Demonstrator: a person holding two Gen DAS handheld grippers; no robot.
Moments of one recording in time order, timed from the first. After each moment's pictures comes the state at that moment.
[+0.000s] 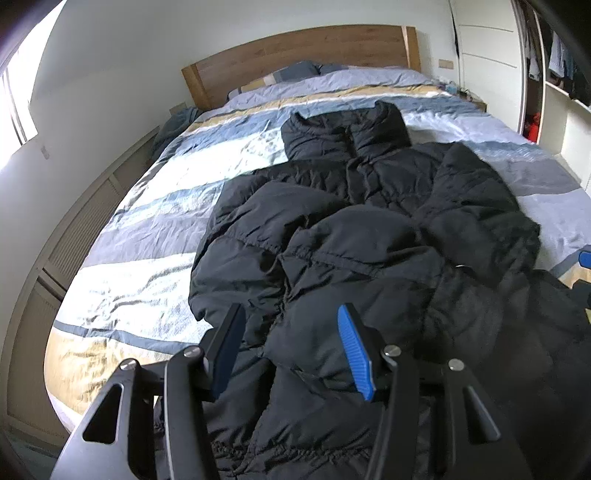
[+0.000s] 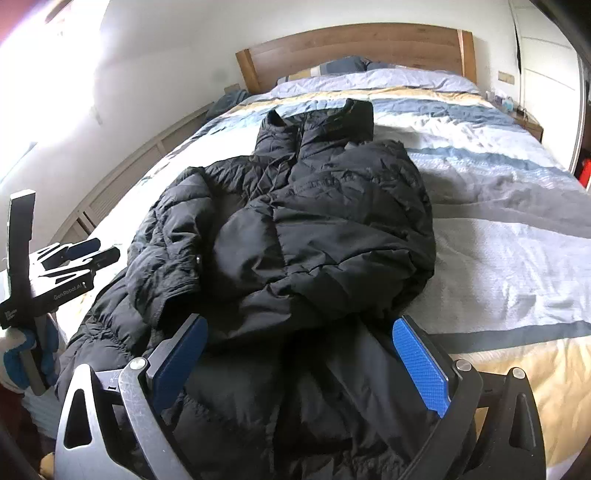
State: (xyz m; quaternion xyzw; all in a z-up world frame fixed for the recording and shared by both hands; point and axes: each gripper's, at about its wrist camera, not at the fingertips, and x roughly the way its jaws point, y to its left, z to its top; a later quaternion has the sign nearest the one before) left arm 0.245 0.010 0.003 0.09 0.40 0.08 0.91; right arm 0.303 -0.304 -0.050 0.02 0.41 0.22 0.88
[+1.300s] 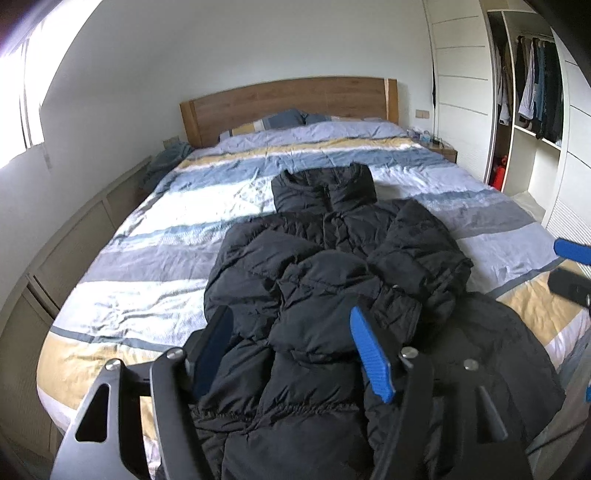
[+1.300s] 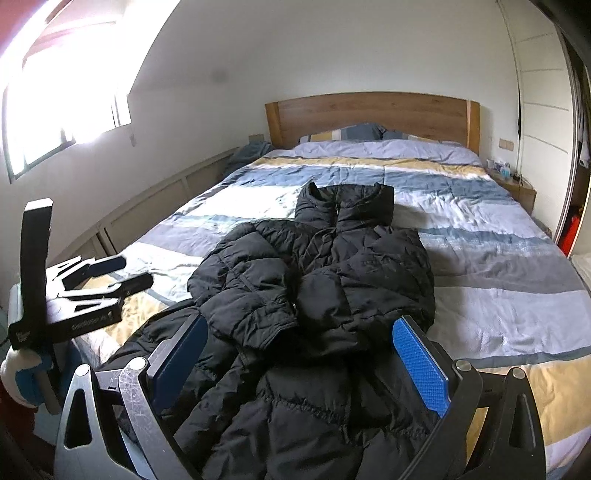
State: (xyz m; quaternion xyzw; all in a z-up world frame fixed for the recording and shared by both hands) left arm 0.158 0.021 0.079 0.05 0.33 0.03 0.94; right arm 0.204 -0.268 0.052 0.00 0.31 0.23 0.93
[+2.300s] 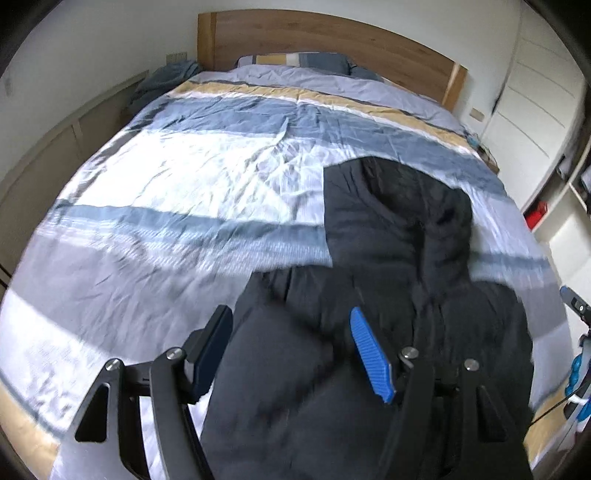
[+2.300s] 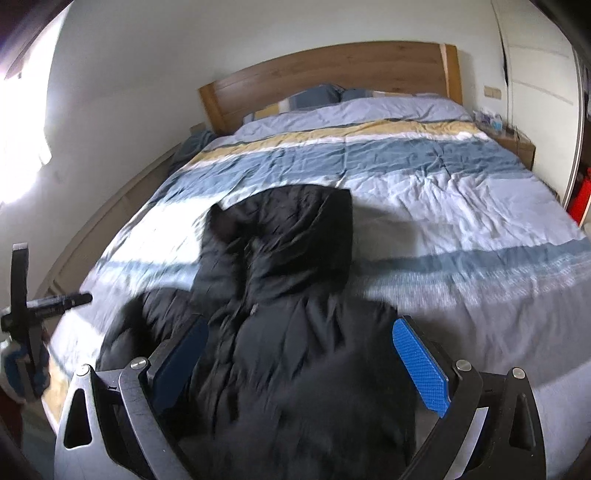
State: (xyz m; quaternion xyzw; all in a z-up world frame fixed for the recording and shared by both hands) left arm 0.527 0.175 0.033 -0.09 0.45 0.03 0.89; right arm 0.568 -0.285 0.009 0.07 0.38 0.17 0.91
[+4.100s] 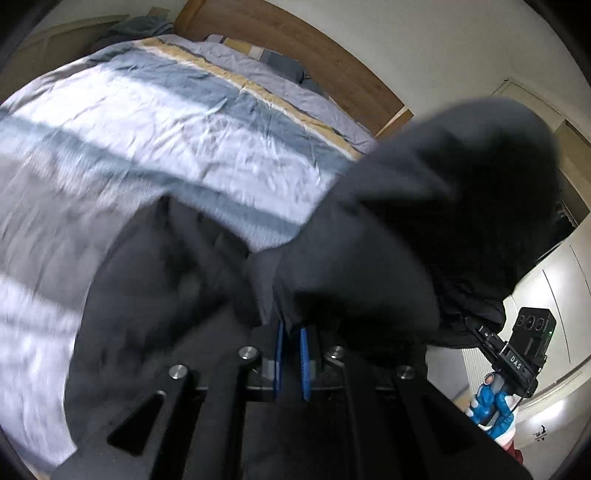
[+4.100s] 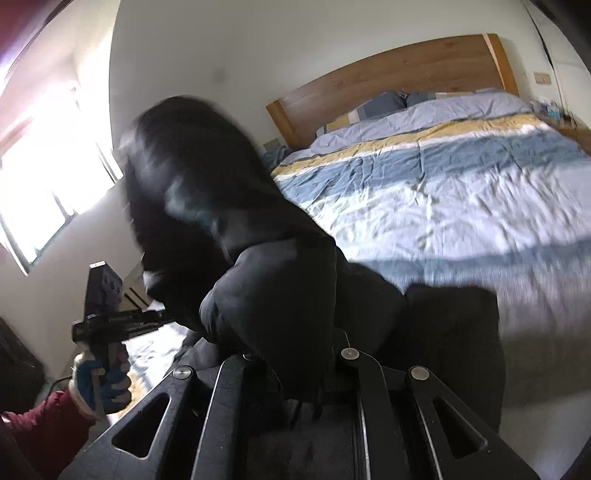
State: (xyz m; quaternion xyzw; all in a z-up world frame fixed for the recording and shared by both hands) left arm 0.442 0.166 -0.001 -0.27 0.41 -0.13 0.86; right arm 0.515 -0.276 0.000 0.14 0.34 0.32 0.87
